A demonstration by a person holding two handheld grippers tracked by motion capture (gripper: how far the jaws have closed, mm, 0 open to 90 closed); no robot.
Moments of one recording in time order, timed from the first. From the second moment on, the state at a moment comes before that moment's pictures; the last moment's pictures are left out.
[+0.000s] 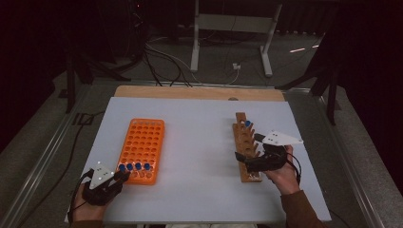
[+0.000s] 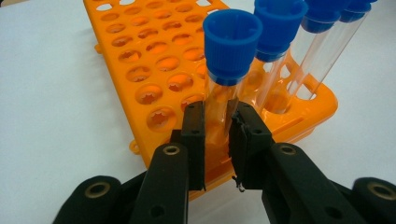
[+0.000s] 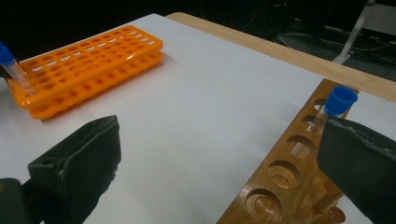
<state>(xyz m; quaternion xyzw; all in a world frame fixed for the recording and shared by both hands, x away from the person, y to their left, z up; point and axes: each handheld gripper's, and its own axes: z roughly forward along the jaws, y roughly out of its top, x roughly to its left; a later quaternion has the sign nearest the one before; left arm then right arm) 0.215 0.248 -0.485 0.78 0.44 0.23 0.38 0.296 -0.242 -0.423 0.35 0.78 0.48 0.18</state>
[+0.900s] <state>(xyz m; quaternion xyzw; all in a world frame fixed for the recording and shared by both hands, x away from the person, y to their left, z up) 0.210 0.245 -0.431 0.69 0.45 0.25 0.51 0.299 -0.245 -0.418 0.36 0.78 0.48 0.19</state>
